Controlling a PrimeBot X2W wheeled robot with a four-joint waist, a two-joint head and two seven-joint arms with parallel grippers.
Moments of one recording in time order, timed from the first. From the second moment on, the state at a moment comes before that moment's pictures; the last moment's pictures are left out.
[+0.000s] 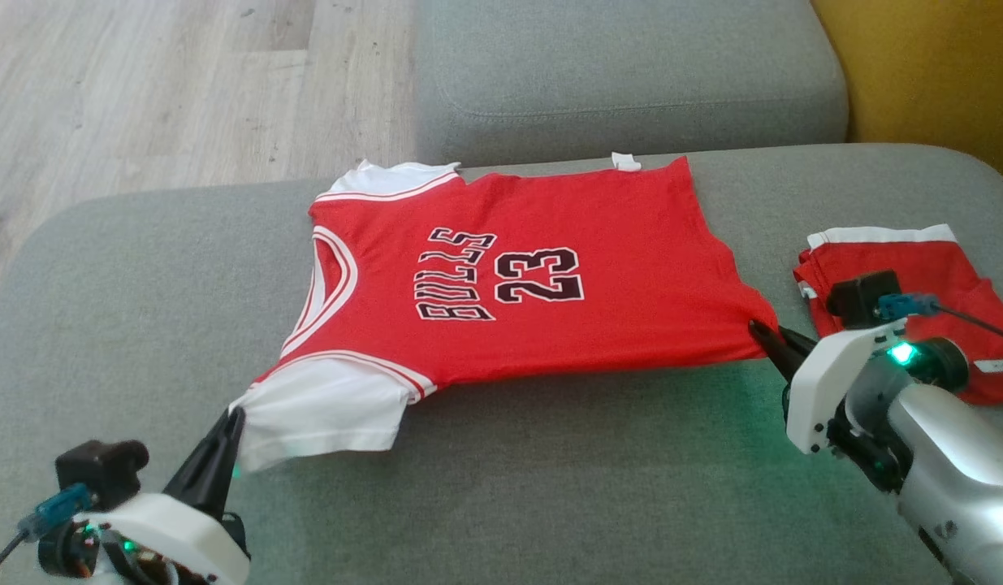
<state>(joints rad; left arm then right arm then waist) -0.04 0.53 -0.45 0.17 -0.80 0.00 0.03 -0.54 -0.46 0.79 0.72 0.76 0.13 0.11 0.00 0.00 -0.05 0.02</state>
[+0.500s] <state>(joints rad) -0.13 0.53 -0.43 0.16 -0.82 0.04 0.10 -0.53 -0.40 0.68 0.69 0.73 0.13 0.13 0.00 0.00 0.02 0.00</state>
